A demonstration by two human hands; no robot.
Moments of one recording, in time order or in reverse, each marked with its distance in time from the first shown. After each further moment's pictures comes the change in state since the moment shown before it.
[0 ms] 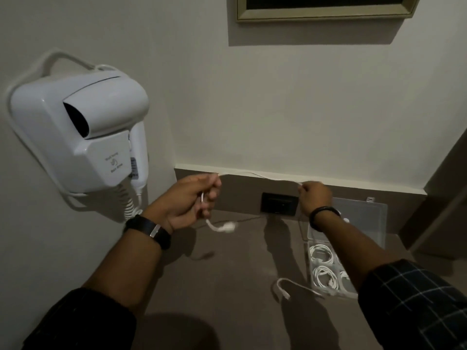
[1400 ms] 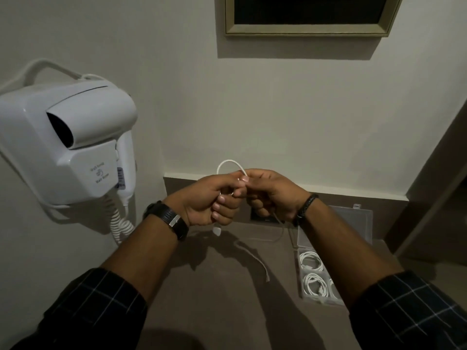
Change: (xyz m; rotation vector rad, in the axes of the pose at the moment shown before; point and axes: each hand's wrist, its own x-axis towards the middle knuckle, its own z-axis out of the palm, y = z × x) left_hand 0.037 0.014 0.043 0.063 -0.408 -0.270; right_hand -0.038 -0.089 -0.040 0.971 -0.973 -0.238
